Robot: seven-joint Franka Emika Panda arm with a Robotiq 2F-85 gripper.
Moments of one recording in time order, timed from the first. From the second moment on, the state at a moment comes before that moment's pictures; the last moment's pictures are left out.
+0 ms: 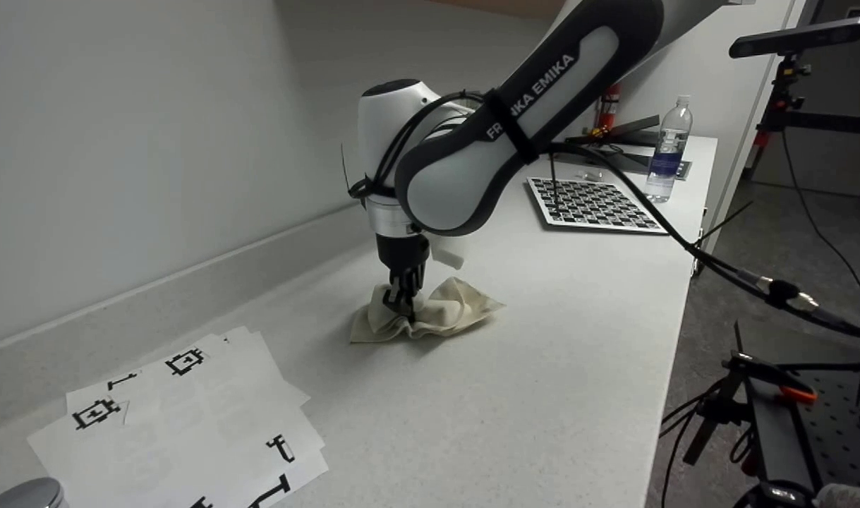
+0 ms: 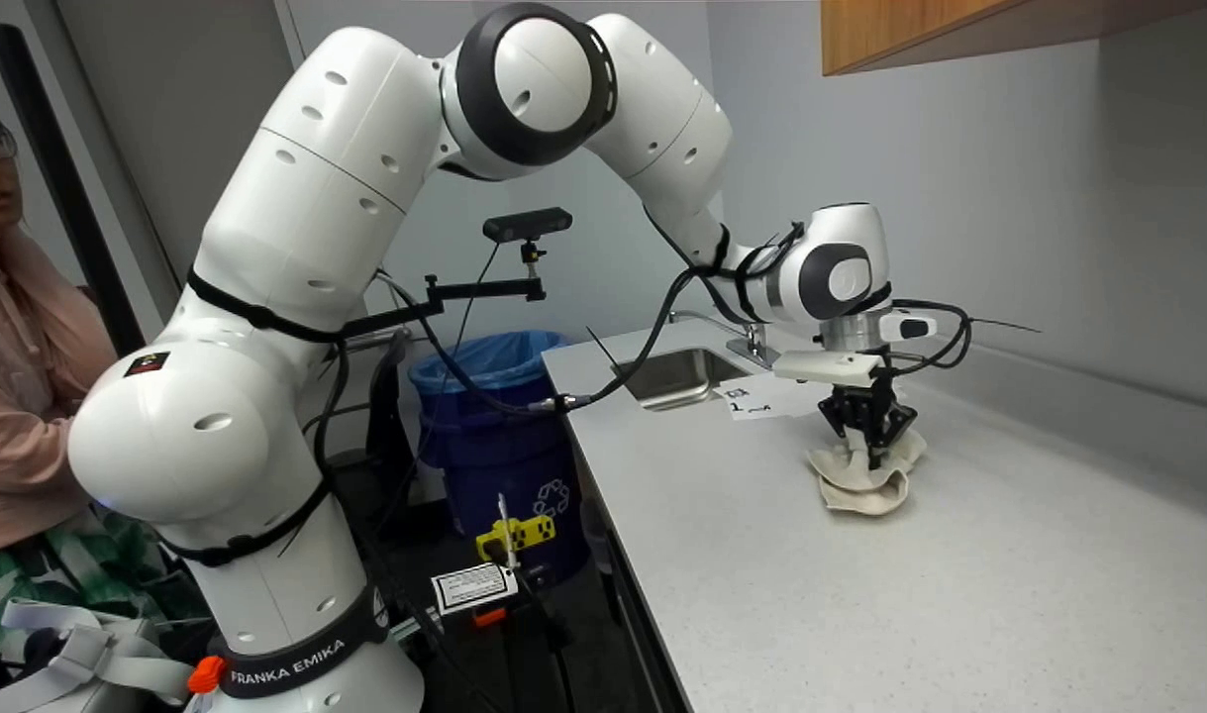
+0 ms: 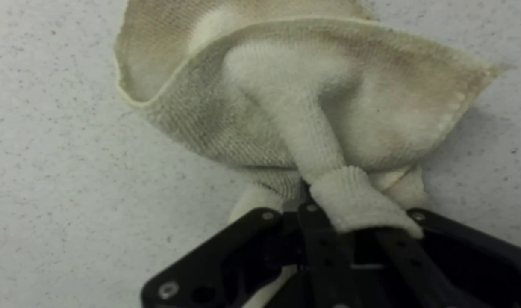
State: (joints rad) arm 0.14 0.72 0.00 -1.64 -0.17 2.39 0.00
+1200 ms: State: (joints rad) arm 0.15 0.61 0.19 -1.85 -0.08 2.39 -0.10
